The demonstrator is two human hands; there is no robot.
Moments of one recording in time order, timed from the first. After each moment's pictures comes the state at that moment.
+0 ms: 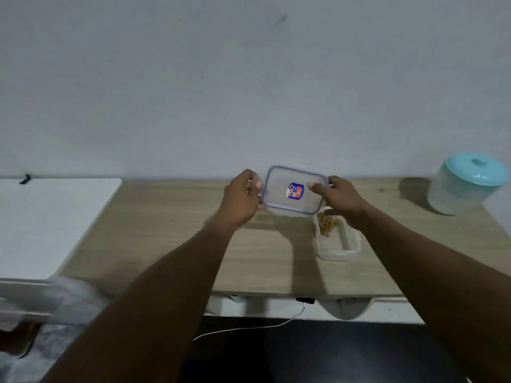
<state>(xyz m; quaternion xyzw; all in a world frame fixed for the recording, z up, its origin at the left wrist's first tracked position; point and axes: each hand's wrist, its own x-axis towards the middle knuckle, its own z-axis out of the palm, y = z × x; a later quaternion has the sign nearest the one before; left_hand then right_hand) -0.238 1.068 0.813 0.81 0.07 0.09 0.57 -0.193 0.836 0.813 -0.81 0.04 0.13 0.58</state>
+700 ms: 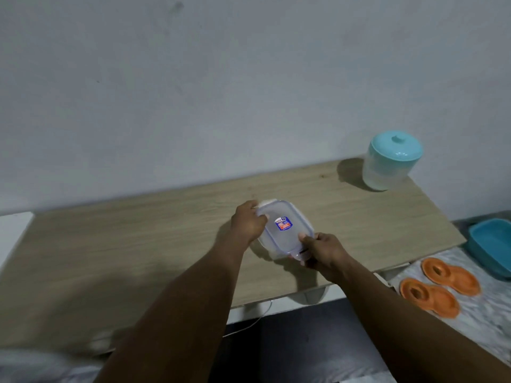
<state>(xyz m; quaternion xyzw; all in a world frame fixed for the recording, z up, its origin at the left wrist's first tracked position) -0.188 0.934 0.734 0.84 0.14 -0.10 0.52 -0.261 0.754 0.719 -0.64 0.27 0.17 0.70</state>
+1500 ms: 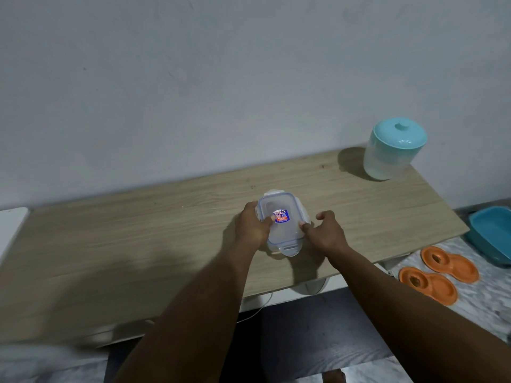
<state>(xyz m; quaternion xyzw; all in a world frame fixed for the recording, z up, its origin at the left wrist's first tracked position) -0.217 0.919 0.729 0.88 0.14 -0.08 0.45 -0.245 0.747 0.715 -0.84 0.24 0.09 0.47</state>
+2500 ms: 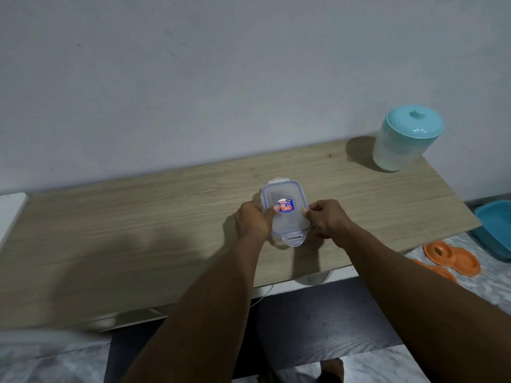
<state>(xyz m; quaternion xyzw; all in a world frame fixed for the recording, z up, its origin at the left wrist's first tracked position) -0.211 0.920 0.706 0.87 0.21 -0.05 0.45 -0.215 0.749 0.708 -0.84 0.21 0.13 0.48</state>
